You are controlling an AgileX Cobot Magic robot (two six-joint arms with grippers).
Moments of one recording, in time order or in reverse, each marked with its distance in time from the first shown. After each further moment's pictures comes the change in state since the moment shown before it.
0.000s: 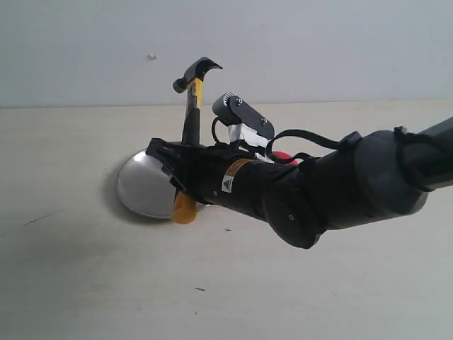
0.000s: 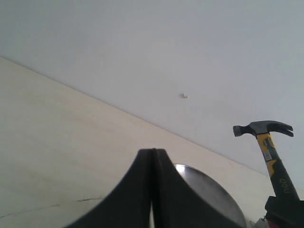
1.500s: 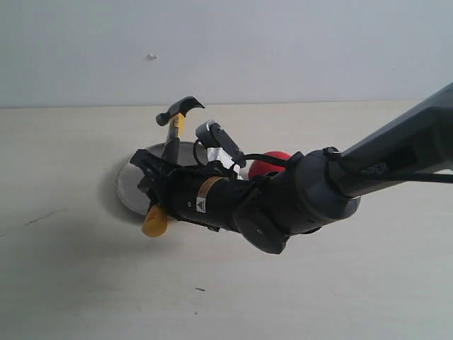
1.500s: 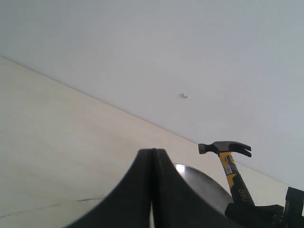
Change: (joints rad) left arm 0.000 0.000 0.000 0.000 0.000 0.000; right arm 0.000 0.187 -0.132 -0.201 -0.039 0.390
